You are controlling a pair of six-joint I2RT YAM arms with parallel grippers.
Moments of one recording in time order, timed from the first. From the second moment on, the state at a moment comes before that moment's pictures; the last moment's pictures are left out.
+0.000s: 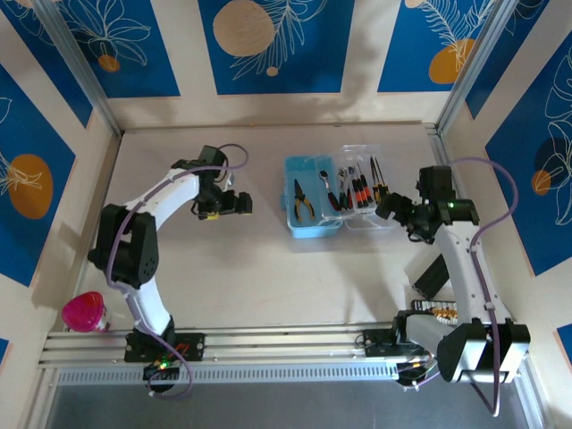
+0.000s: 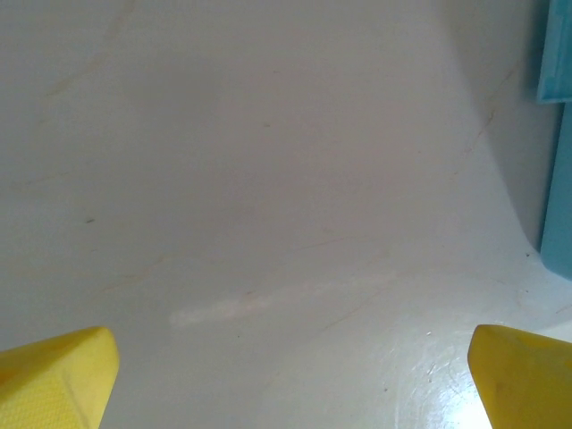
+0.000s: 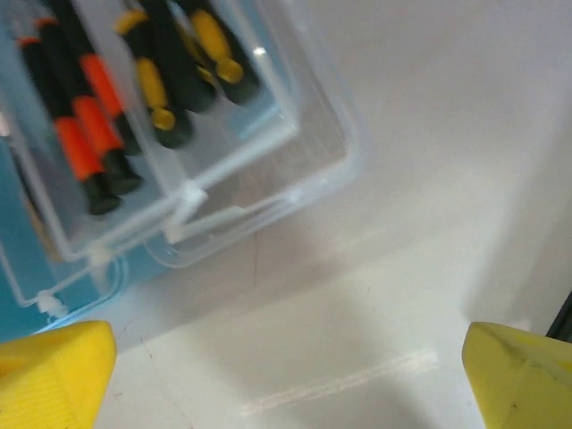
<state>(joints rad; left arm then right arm) -0.33 1.83 1.38 -0.88 0.25 -0.32 -0.06 1.09 1.02 -1.02 -0.10 0.50</state>
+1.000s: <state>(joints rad) -0.43 2.11 1.60 -0.80 0.30 -0.36 -0.18 1.38 0.82 -0.61 -0.19 0.71</state>
